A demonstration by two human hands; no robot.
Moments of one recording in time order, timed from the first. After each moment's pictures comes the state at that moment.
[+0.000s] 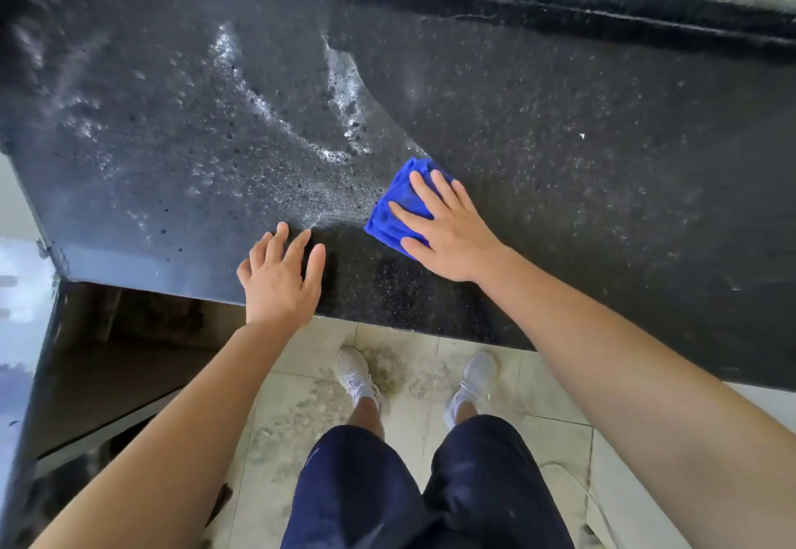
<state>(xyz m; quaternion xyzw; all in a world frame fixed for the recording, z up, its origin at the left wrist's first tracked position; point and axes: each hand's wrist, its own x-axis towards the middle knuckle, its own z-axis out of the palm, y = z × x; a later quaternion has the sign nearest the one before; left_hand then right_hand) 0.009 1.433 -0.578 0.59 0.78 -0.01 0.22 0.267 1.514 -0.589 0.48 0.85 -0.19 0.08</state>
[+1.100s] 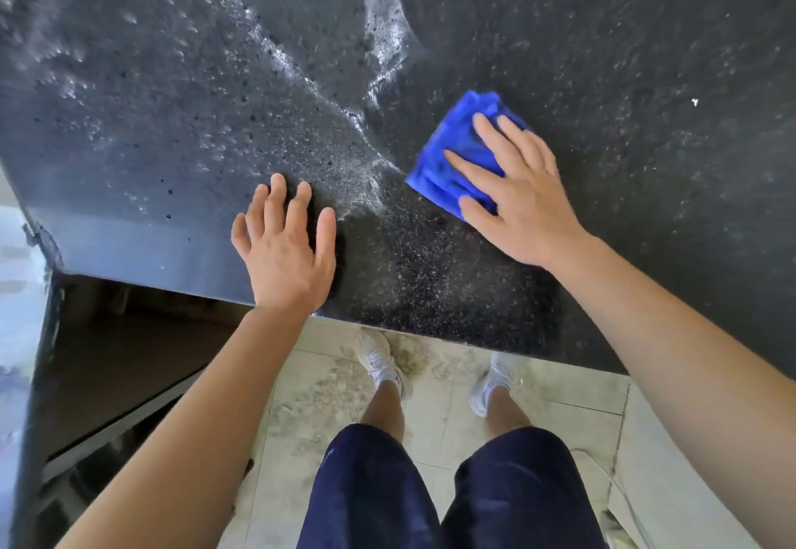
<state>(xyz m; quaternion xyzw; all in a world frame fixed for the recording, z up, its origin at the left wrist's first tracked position) -0.020 1.464 -0.612 0.59 0.79 0.05 0.13 0.269 1.540 -0.621 0.52 0.84 -0.12 -0.05</state>
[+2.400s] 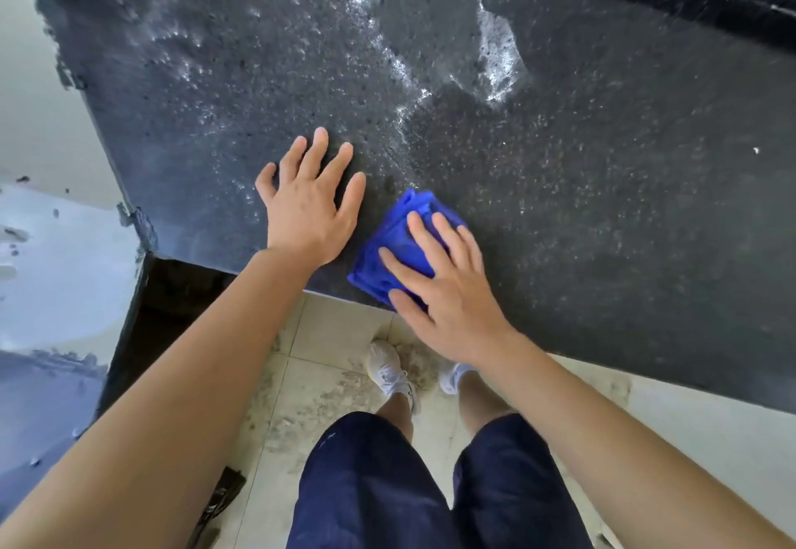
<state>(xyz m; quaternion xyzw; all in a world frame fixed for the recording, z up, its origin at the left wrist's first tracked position) -0.143 1.503 -0.612 0.66 0.73 0.05 0.16 0.074 1.438 -0.608 0.47 0.87 -0.16 -0.02</state>
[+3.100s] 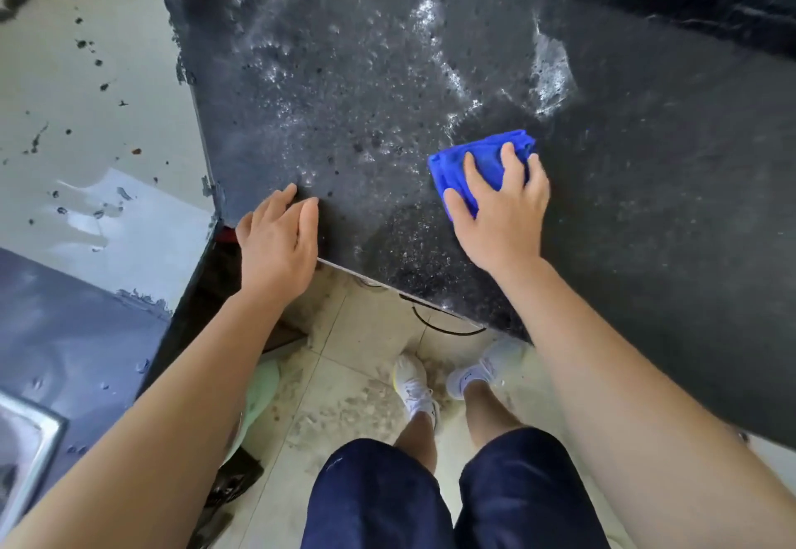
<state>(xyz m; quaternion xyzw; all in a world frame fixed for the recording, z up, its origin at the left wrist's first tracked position) -0.194 1.419 -0.581 0.53 0.82 0.11 0.19 0.059 1.514 -0.618 0.64 0.75 -0.12 -0.07</state>
